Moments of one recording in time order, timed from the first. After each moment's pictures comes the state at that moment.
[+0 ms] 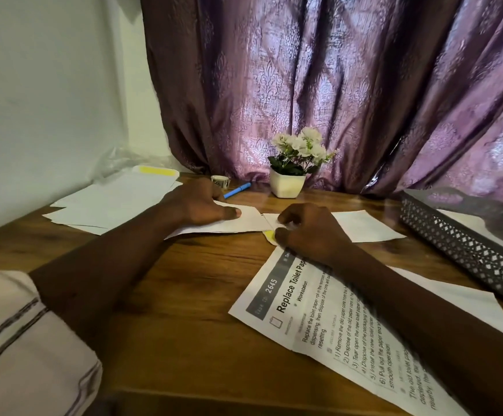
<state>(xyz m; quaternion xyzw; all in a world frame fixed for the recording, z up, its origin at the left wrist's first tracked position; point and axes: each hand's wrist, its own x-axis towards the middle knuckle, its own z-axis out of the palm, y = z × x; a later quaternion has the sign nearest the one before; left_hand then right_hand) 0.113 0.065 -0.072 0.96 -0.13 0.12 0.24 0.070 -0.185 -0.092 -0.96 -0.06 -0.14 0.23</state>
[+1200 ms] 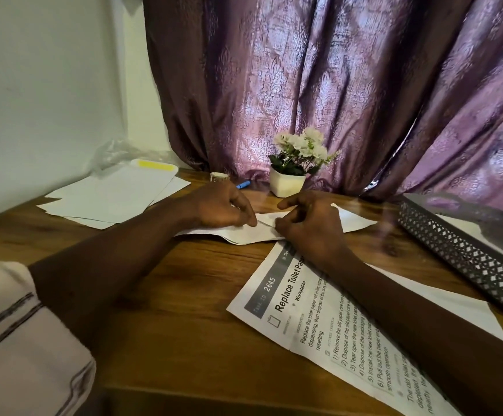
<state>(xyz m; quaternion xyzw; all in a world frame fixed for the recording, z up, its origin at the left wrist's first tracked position) 0.097 0.046 -0.068 0.90 -0.28 0.05 0.32 0.053 -0.166 -0.092 -0.89 -0.05 -0.26 0.36</state>
